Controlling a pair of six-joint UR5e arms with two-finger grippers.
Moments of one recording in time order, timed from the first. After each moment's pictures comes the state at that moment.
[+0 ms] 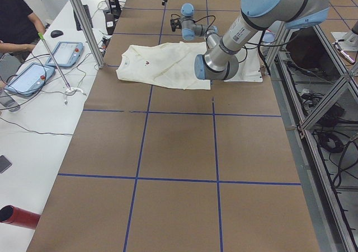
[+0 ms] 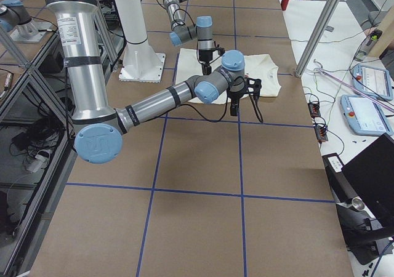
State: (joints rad) left arm -0.43 -2.68 -1.17 -2.21 -1.85 -1.69; right arm 1.12 -1.44 1.88 -1.28 2.28 0.99
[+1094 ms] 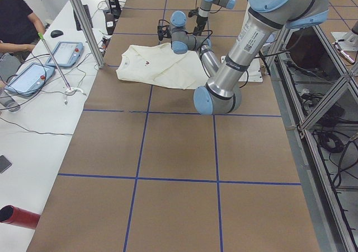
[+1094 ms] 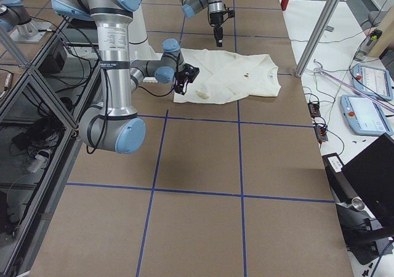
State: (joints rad) left arm -0.61 -2.27 -1.66 -2.14 -1.96 -1.59; right arm 0.27 -1.52 2.12 -1.29 1.56 1.91
